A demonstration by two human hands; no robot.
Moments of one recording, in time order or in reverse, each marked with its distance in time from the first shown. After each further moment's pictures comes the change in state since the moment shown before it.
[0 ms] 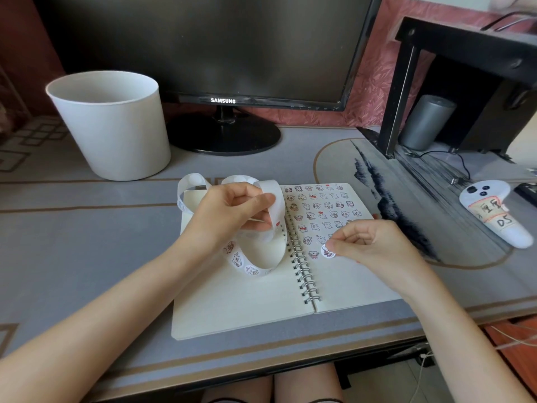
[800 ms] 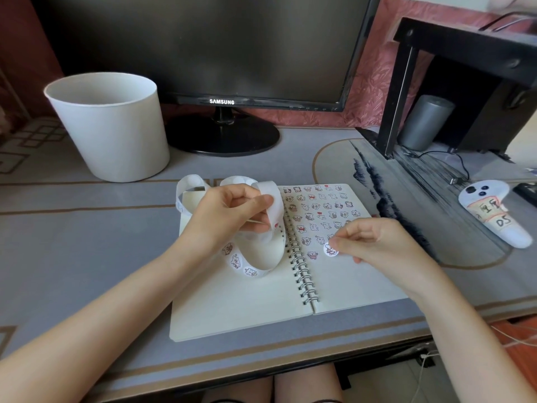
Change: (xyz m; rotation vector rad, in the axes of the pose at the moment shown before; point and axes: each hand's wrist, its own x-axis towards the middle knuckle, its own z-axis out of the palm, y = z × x) left_hand 0.001 -0.001 0.000 0.008 0.014 -0.013; right_hand 0.001 -0.001 -0.007 0.028 -0.042 0.042
